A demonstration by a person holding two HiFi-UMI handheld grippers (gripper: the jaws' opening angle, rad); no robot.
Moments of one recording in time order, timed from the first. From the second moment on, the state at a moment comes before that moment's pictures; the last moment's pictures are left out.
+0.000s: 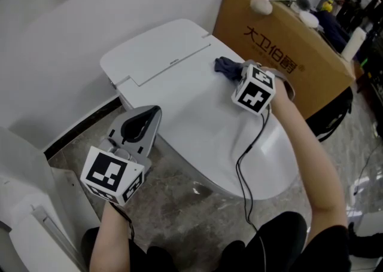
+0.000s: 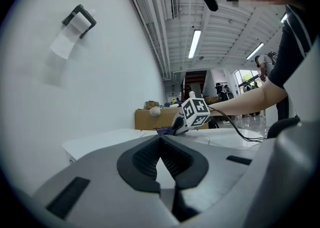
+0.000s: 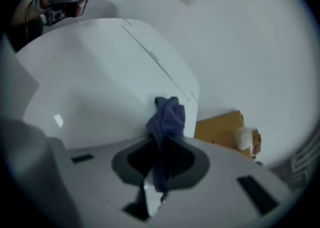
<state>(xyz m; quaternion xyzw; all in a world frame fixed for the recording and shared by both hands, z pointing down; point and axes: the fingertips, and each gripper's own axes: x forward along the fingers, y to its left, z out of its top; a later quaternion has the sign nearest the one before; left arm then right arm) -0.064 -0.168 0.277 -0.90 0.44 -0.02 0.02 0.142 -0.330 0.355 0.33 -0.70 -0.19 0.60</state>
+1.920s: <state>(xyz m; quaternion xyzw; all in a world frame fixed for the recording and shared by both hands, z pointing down) -0.064 -0.169 0.279 -0.90 0.44 -0.03 0.02 0.045 -0.170 0.353 0.22 -0.73 -0.21 0.61</state>
